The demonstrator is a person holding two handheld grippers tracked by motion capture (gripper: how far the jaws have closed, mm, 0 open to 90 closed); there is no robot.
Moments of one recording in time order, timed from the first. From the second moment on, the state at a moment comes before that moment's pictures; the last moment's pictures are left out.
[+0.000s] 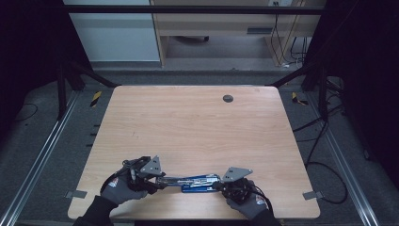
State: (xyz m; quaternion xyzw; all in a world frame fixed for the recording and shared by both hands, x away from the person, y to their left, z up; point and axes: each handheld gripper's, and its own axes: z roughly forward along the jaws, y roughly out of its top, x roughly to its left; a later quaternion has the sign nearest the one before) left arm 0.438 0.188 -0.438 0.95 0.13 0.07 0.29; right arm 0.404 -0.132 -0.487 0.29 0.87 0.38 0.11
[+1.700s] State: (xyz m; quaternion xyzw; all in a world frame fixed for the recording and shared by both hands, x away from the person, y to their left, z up) left arm 0.437 0.189 -0.435 0.94 0.14 0.07 0.30; right arm 0.418 -0.030 -0.466 0.26 0.84 0.47 0.09
